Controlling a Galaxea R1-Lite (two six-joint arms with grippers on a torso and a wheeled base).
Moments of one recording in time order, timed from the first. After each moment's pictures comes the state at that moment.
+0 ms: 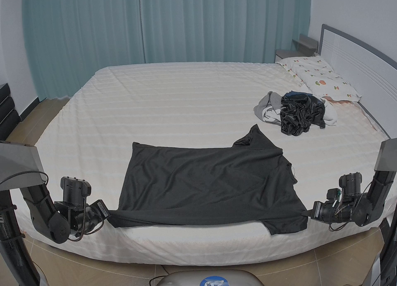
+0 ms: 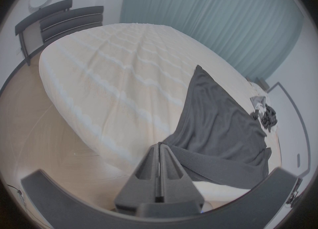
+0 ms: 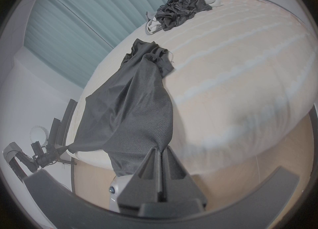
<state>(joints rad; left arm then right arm) -0.12 2.07 -0.32 -0.95 0.13 -0.67 -0.05 2.15 -0.34 -0.97 0.37 0.33</state>
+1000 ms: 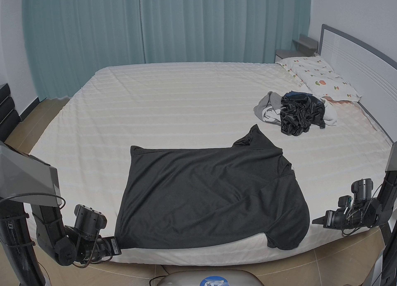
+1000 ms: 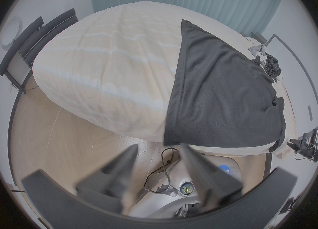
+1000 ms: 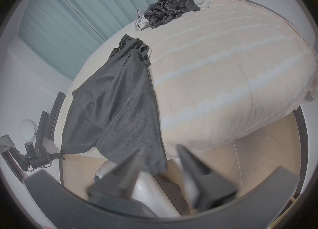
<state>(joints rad) -0.28 2.14 -0.16 -0.95 0.14 -0.55 -0.17 2.14 -0.29 -0.90 0.36 0.16</state>
